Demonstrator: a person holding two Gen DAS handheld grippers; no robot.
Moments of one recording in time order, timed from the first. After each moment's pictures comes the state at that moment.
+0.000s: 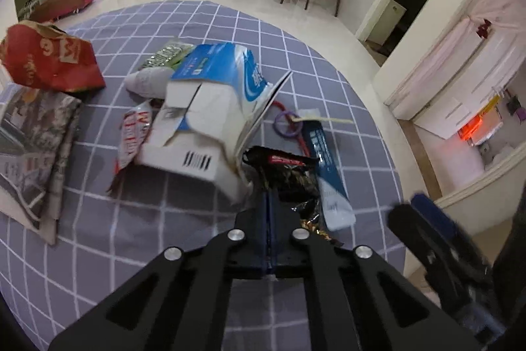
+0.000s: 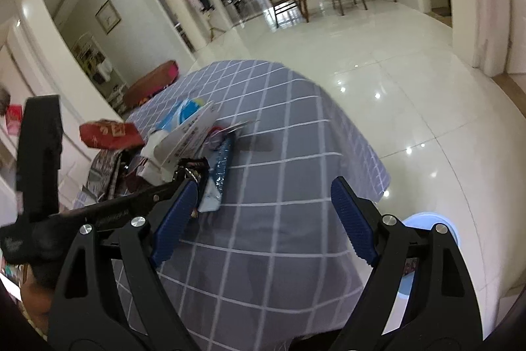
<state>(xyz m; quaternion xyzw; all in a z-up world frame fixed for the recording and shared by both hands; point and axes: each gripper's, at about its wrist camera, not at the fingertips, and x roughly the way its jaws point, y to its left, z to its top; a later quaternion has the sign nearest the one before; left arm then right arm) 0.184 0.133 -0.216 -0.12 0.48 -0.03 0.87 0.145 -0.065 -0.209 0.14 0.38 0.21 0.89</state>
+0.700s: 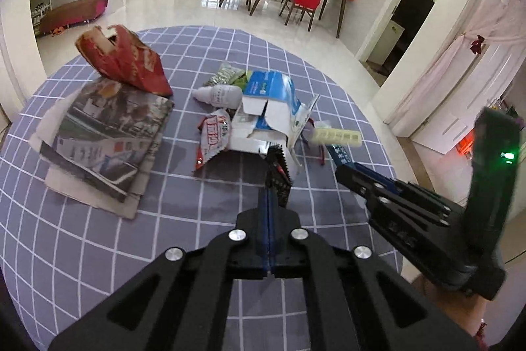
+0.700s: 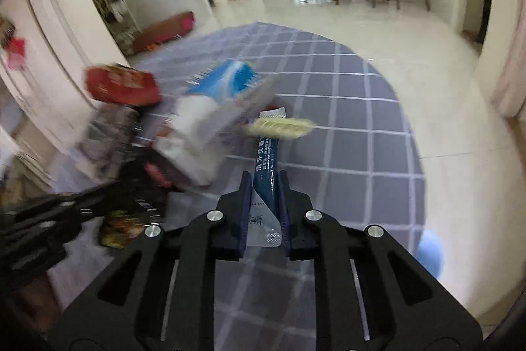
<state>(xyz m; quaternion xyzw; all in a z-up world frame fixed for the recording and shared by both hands) 0.118 0.178 -0.176 -0.13 0.44 -0.01 0.89 0.152 0.008 -0.200 0.04 0.41 0.26 0.87</state>
